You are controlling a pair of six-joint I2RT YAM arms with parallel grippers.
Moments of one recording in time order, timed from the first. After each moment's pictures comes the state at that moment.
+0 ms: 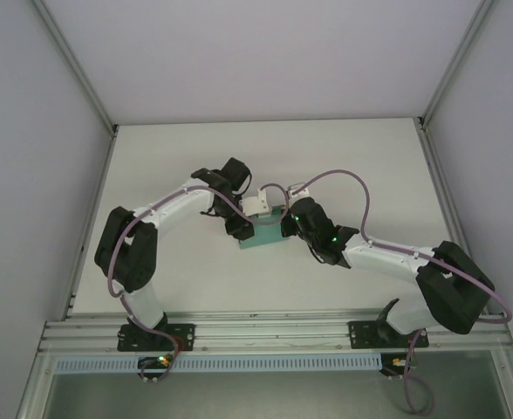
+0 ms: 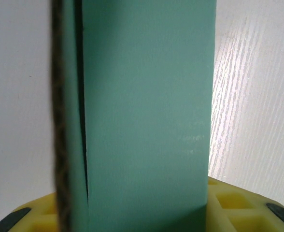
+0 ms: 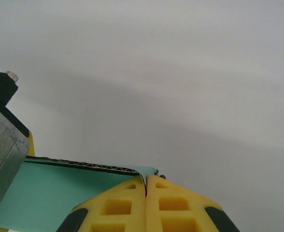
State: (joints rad) left arm -0.65 1.77 1.32 -0.89 0.31 0.65; right arm 0.74 1.41 0.71 0.13 0.30 0.32
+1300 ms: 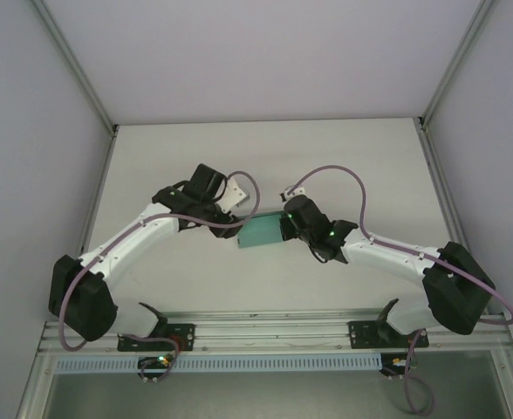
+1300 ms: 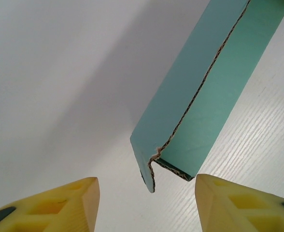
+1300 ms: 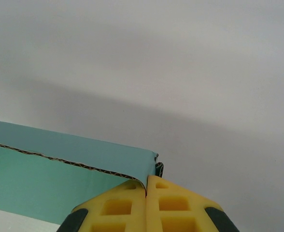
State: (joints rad) left arm -0.63 1.38 1.11 -0.77 0.15 0.21; right arm 0.78 1.40 0.82 -0.15 0.31 0.35
